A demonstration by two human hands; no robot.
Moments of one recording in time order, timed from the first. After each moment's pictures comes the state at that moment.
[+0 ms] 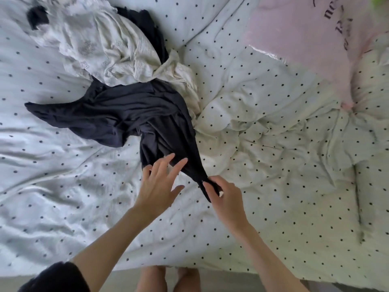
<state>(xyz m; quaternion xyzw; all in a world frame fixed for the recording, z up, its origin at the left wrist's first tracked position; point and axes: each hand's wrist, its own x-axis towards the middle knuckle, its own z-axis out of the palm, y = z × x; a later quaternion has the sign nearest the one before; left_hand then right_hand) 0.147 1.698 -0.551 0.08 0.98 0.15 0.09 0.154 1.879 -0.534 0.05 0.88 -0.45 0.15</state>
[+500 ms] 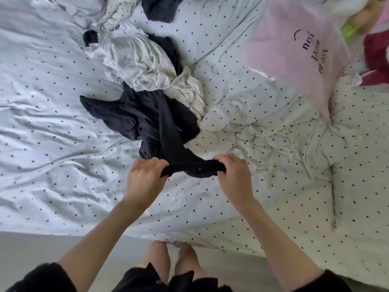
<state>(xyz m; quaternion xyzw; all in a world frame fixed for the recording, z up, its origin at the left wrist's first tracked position) 0.206 1.679 -0.440 0.03 0.98 0.17 -0.04 0.165 1.889 -0.441 -0.08 0.95 -0.30 0.03</state>
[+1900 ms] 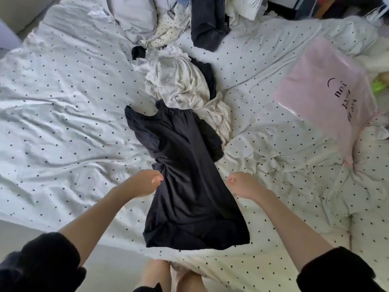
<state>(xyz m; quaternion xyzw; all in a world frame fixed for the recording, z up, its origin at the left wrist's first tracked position) 0.178 1.571 -0.484 -0.09 0.90 0.27 0.34 0.087 1.850 -0.453 -0.10 0.89 -0.07 0.43</state>
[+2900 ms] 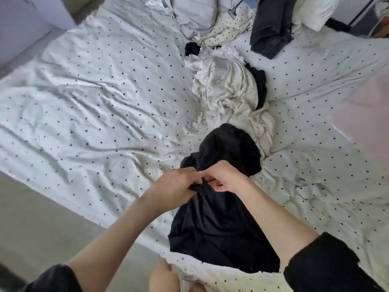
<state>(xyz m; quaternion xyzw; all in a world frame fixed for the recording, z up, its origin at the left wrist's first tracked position) 0.201 1.550 -0.445 0.01 0.94 0.33 0.09 0.088 1.666 -0.462 0.12 0.75 -0.35 0.55</state>
